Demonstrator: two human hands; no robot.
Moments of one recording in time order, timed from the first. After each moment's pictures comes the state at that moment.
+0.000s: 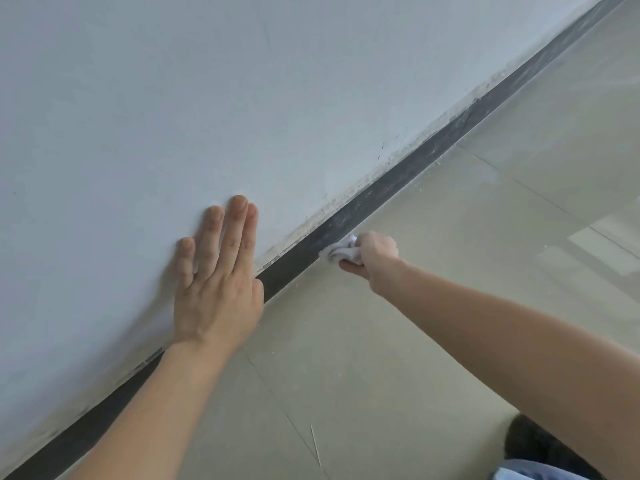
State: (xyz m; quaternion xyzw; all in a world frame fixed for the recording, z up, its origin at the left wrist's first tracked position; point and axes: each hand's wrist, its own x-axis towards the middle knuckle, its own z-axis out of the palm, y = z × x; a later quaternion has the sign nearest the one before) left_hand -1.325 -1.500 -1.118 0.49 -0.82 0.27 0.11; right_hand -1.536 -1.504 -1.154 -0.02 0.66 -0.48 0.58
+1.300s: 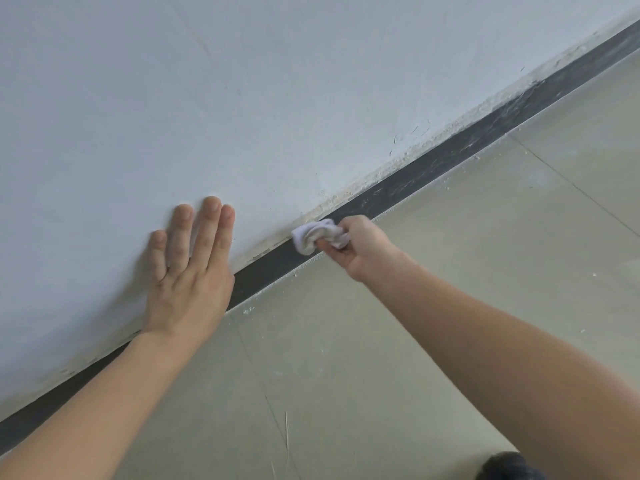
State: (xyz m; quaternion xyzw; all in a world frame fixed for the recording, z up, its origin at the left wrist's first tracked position) left_hand -1.325 -1.493 -1.111 0.50 -0.80 0.34 0.02; right_hand -1.546 -1.534 -1.152 0.06 0.54 -0.45 0.71
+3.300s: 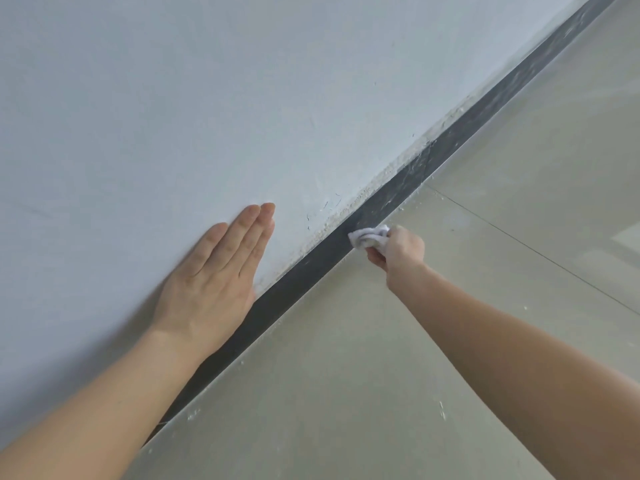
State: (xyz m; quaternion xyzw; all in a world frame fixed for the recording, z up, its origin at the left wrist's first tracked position) left_hand -1.455 -1.573 -1.079 0.28 -0.84 0.47 -0.04; right_hand -1.697 -1.562 -1.165 0.08 0.65 -0.56 0.52
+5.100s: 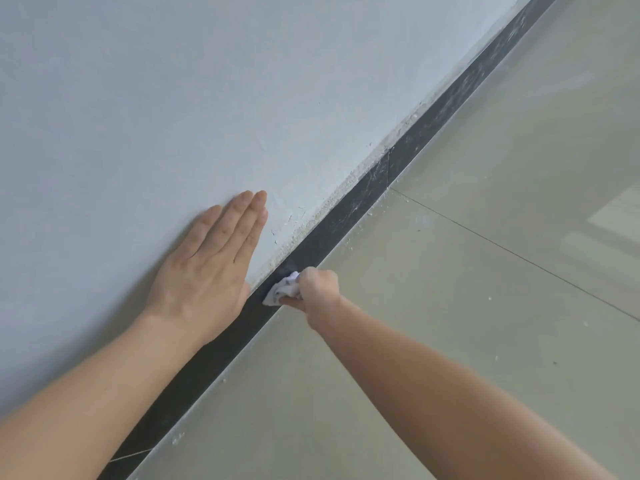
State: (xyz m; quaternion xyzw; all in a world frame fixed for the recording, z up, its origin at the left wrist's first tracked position) left_hand -1.500 -1.582 -1.054 0.26 -0.87 0.42 -0.04; right_hand -1.630 -1.558 -1.153 0.15 0.52 -0.48 0.69
